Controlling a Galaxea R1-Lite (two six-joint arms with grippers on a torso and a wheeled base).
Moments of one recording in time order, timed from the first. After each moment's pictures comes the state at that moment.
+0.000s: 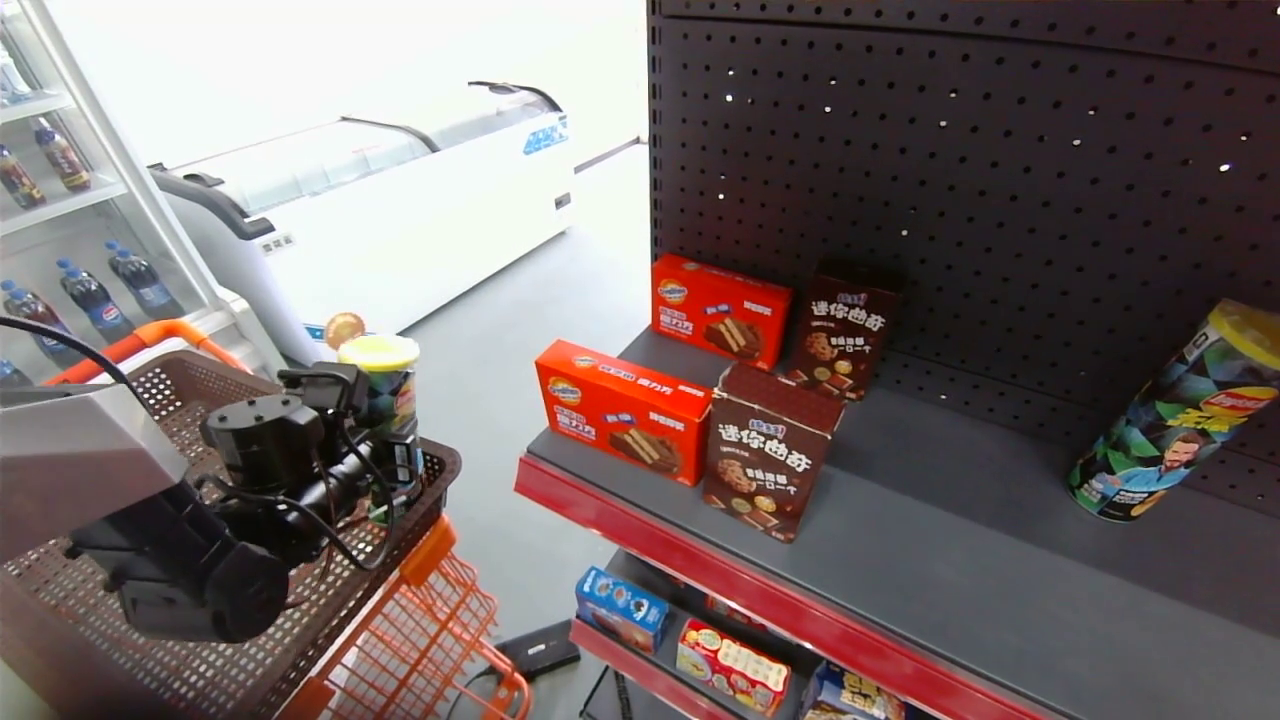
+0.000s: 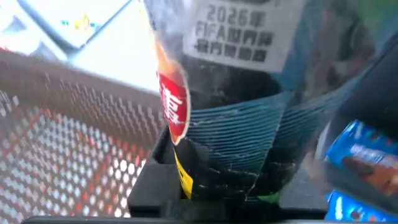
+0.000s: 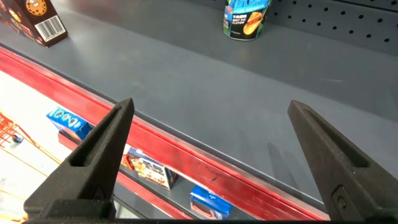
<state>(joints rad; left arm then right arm) 0.01 2.15 -0.68 -1.36 0.03 0.09 0.01 0.01 0.00 -0.01 -0.02 0.00</state>
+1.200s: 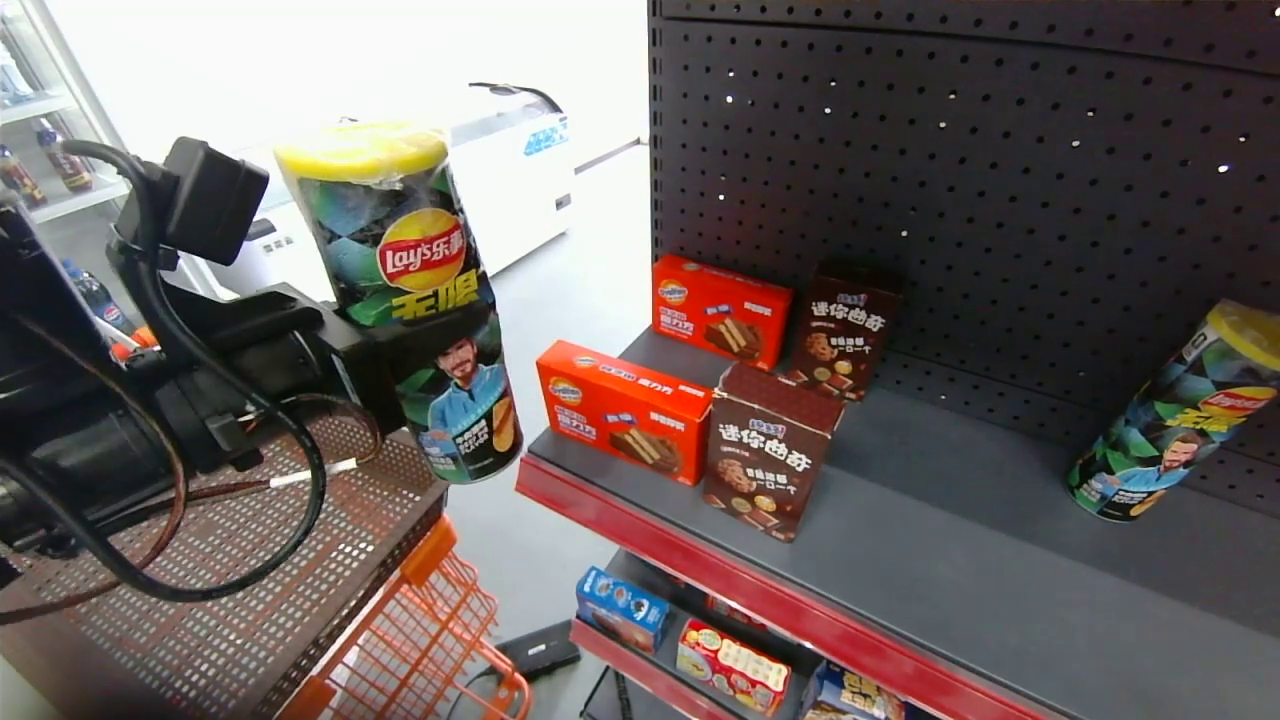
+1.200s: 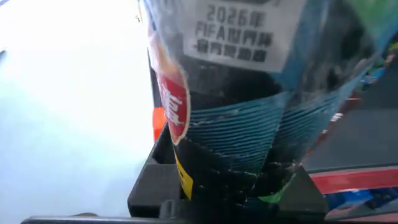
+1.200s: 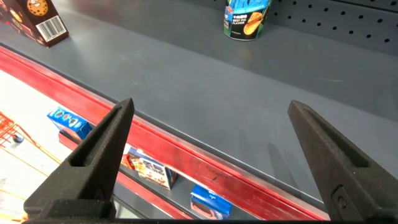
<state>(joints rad) -0.33 1.42 -0.71 -0.78 -0.35 -0.01 0.01 0.01 0.00 -0.01 -0.02 0.00</state>
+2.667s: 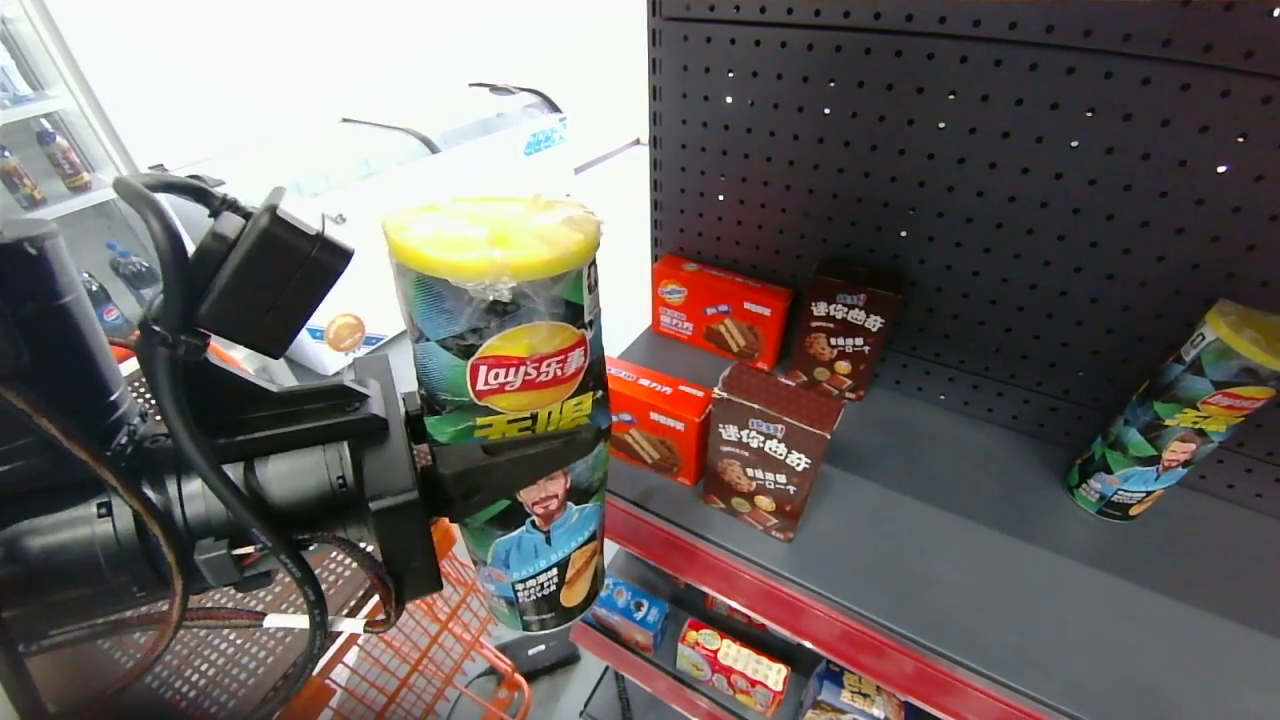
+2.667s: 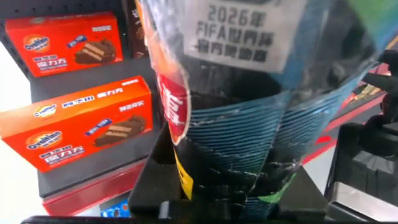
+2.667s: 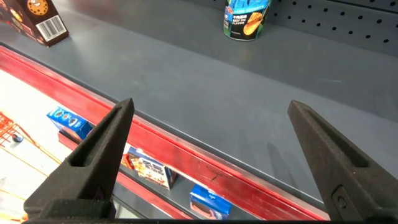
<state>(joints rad) -0.57 1.35 -0.72 -0.56 -0.48 0.02 0.01 0.01 0.00 -0.01 -0.02 0.00</state>
